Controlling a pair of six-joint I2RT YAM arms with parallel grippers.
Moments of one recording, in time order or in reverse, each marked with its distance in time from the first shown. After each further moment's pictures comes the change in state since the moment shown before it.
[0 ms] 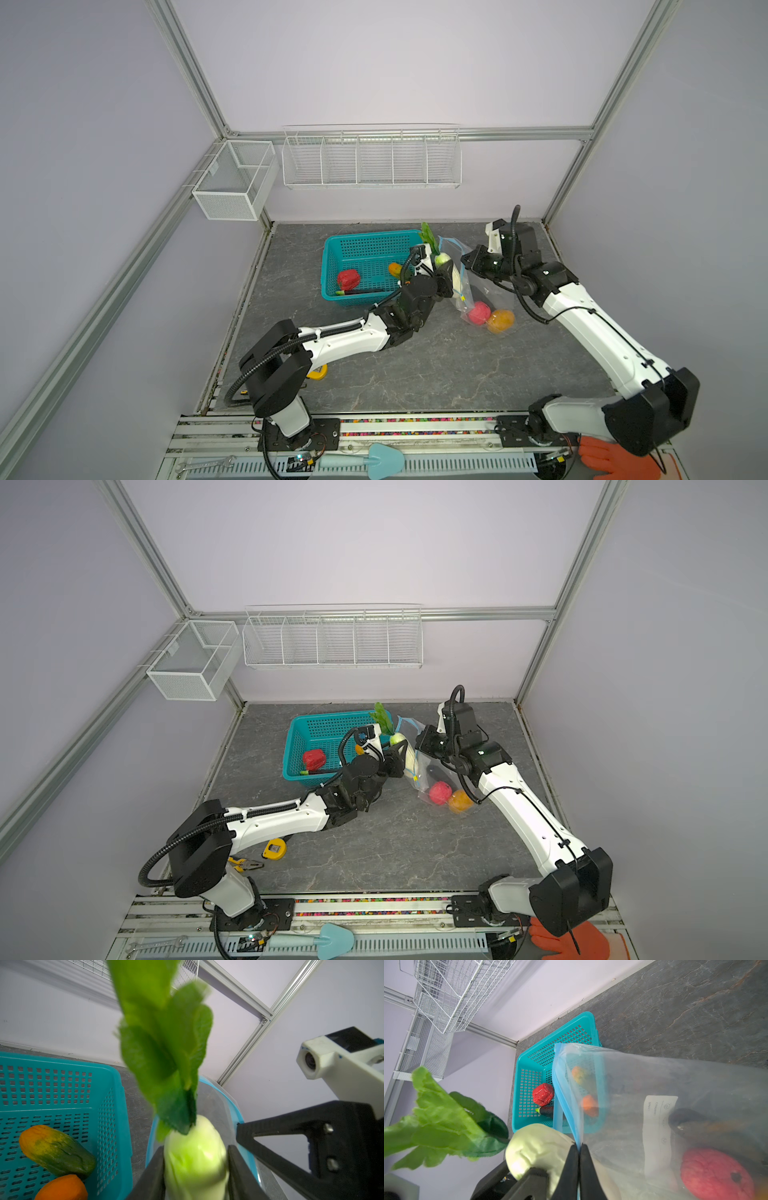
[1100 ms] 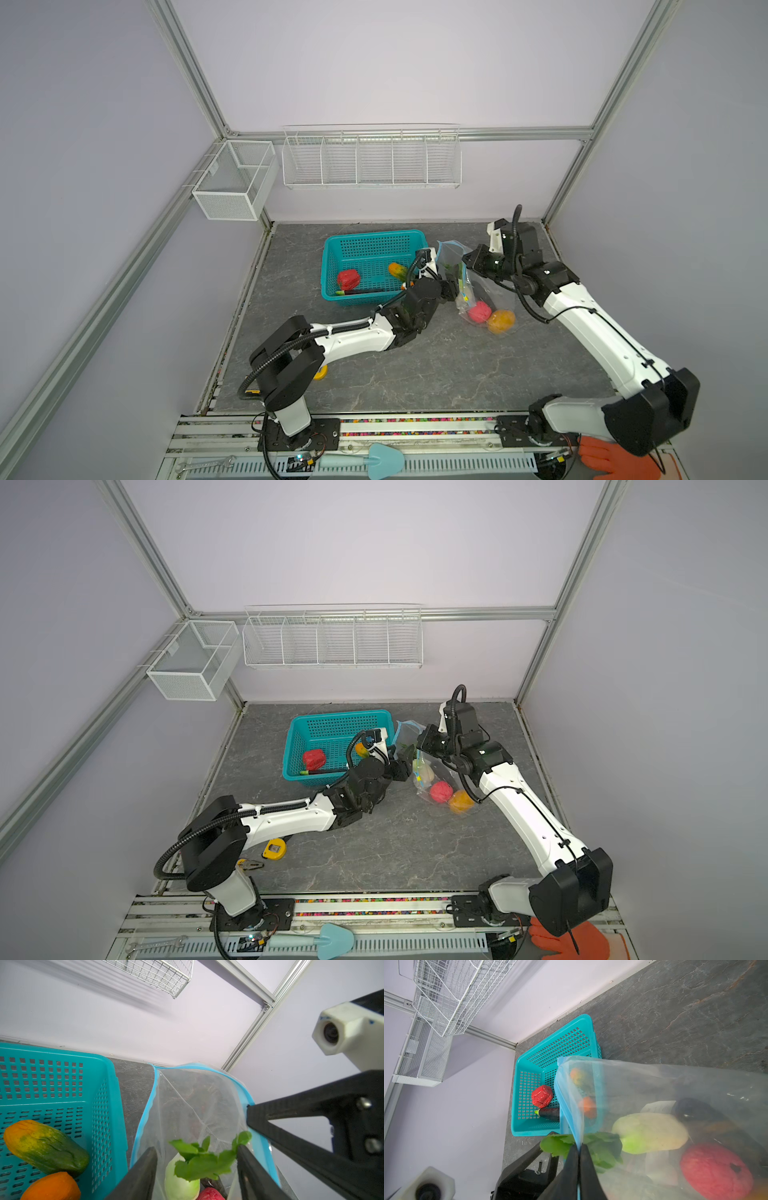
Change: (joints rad) left arm -0.002 0.053 0.000 0.021 0.023 0.005; right arm -0.013 0.000 0.000 0.000 0.000 0.000
